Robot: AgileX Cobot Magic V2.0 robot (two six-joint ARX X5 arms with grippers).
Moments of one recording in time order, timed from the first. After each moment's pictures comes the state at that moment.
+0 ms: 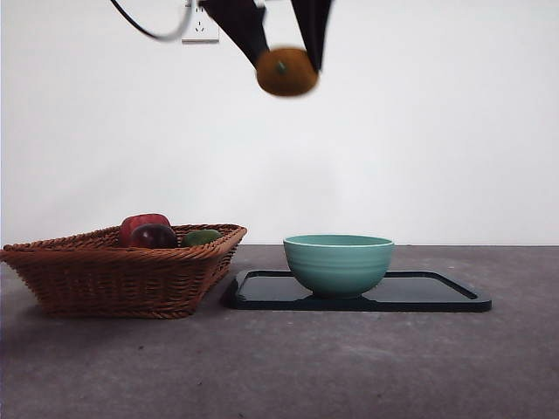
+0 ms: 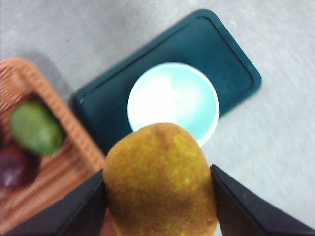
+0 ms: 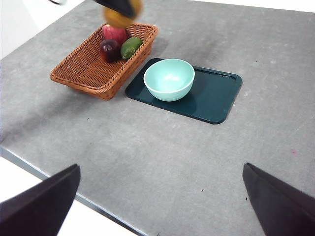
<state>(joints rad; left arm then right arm) -0.75 2.05 2.39 -1.42 -0.07 -0.09 0.37 0.31 1.17 -1.34 -0.18 0.11</state>
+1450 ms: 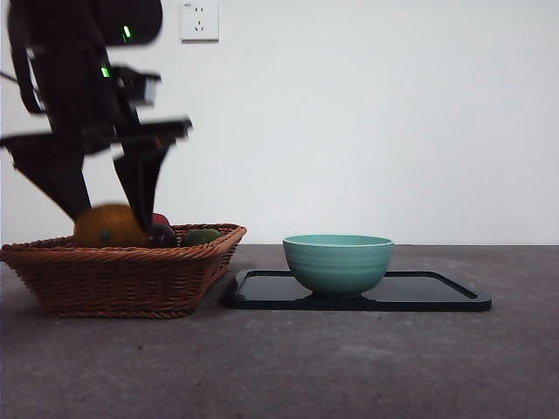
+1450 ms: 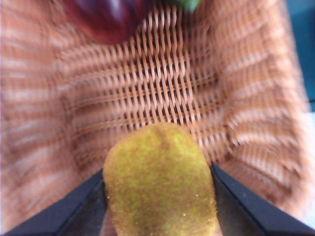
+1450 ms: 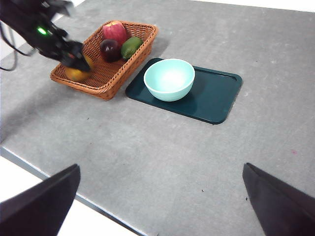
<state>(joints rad) -0.46 1.62 1.20 -0.72 -0.07 -0.25 0.37 0.31 1.17 -1.34 -0.18 0.11</state>
